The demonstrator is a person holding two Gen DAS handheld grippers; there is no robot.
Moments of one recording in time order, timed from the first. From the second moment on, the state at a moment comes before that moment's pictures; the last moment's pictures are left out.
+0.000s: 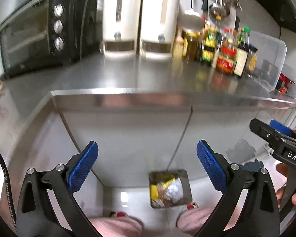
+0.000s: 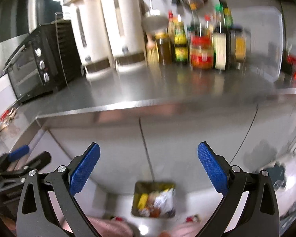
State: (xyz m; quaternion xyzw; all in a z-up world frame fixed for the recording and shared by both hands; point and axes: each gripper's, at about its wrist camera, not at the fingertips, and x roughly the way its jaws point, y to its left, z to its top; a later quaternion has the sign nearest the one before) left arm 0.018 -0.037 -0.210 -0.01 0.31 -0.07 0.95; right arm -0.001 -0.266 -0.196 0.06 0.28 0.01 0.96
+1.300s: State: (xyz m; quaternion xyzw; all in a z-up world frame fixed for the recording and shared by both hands) left arm 0.006 -0.019 -0.086 0.01 0.19 0.00 0.98; right arm -0.004 -0.239 -0.078 0.03 0.17 -0.01 0.99
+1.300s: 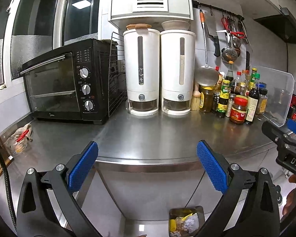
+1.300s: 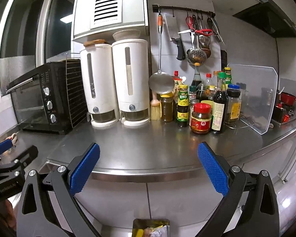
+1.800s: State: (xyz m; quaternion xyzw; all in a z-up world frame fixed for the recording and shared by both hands) left arm 0.006 -0.019 -0.083 0.01 0.18 0.01 0.98; right arm 0.002 -0.234 -0.080 0.03 0.18 0.00 0.98
